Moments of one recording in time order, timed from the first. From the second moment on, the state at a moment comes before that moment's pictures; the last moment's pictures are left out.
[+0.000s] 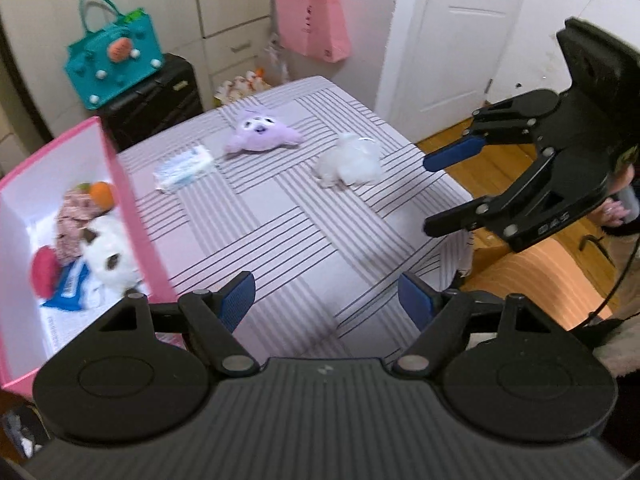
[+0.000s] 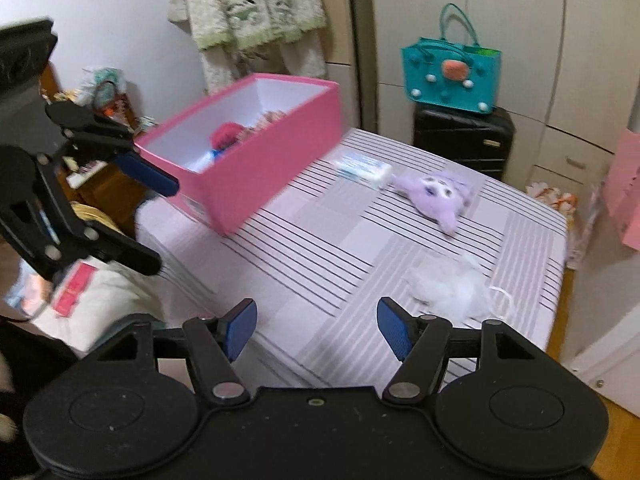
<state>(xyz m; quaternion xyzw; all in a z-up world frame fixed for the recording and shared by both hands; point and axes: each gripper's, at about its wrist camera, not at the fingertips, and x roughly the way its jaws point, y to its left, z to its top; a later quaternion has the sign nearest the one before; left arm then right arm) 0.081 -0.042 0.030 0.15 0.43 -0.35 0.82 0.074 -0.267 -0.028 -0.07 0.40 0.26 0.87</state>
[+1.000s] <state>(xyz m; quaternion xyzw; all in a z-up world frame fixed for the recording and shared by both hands) 0.196 -0.144 -0.090 0.00 0.41 -0.39 0.83 0.145 -0.318 -0.146 -0.09 0.30 0.17 0.93</state>
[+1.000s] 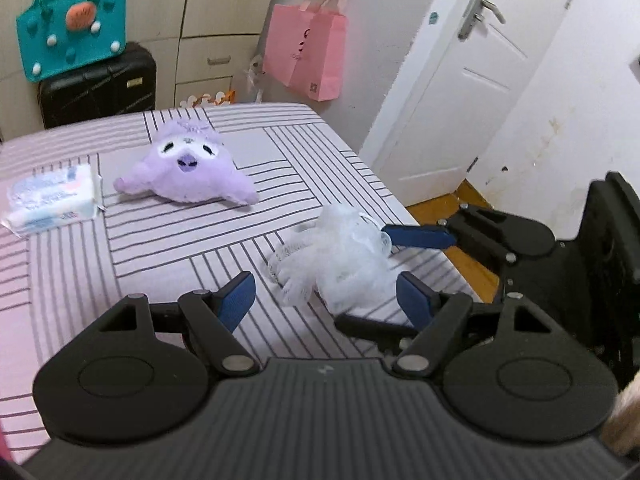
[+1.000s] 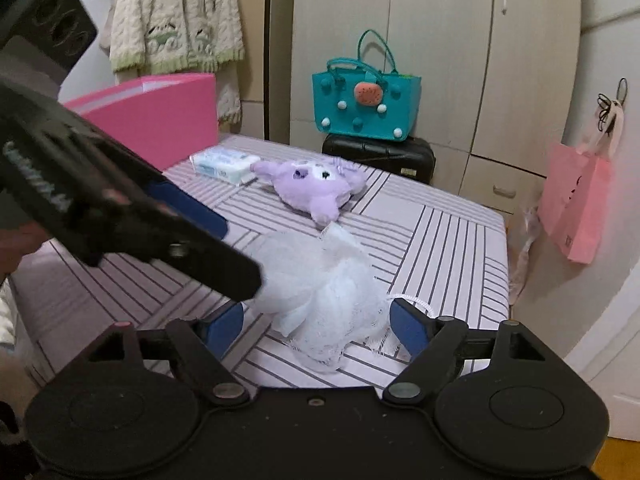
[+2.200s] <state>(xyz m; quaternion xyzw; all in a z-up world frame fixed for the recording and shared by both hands) 0.157 -0.113 -0.079 -0.05 0.42 -0.38 0.82 0.095 -0.254 -0.102 -0.14 0.29 0.21 0.92</state>
